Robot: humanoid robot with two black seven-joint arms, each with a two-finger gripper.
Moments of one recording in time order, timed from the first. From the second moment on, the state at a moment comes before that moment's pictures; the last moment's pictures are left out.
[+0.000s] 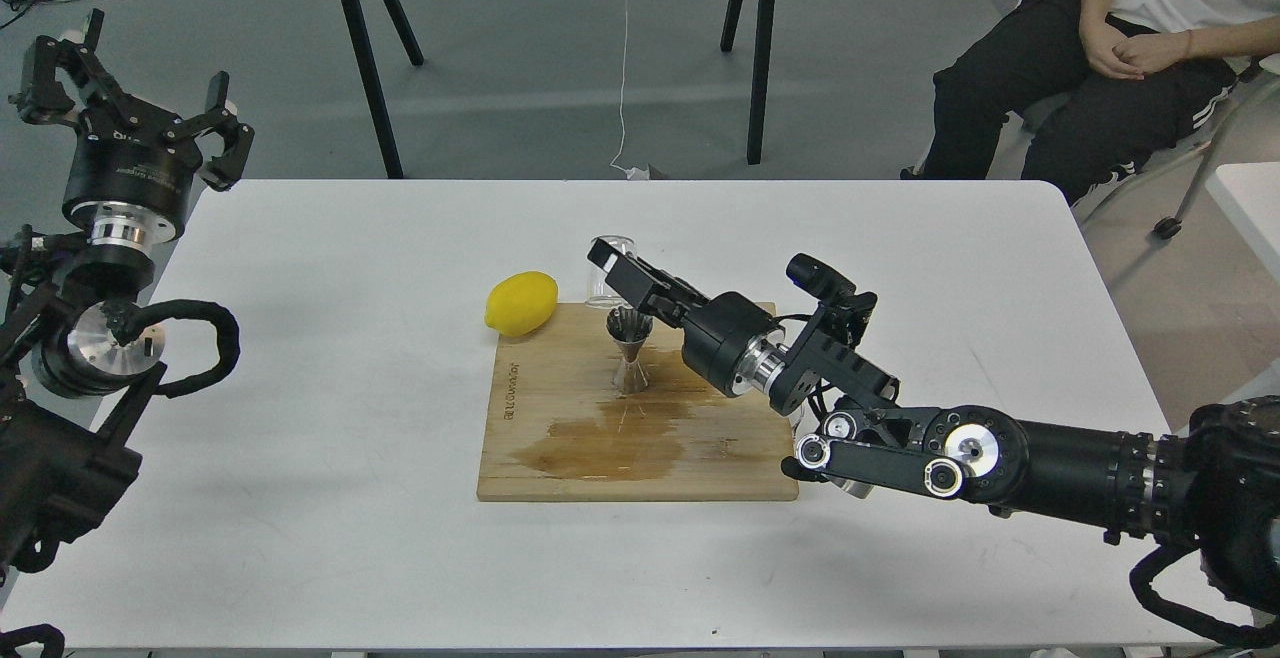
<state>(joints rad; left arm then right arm) -0.58 0.36 -1.07 -0.88 0.10 -0.23 -0.39 0.80 -0.22 0.10 1.19 -0.94 -0.48 0.24</state>
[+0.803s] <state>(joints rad) -0.53 0.36 -1.11 -0.90 0.10 -0.23 -0.41 0.38 -0.55 0.85 1.36 0.07 -0.21 -0.06</state>
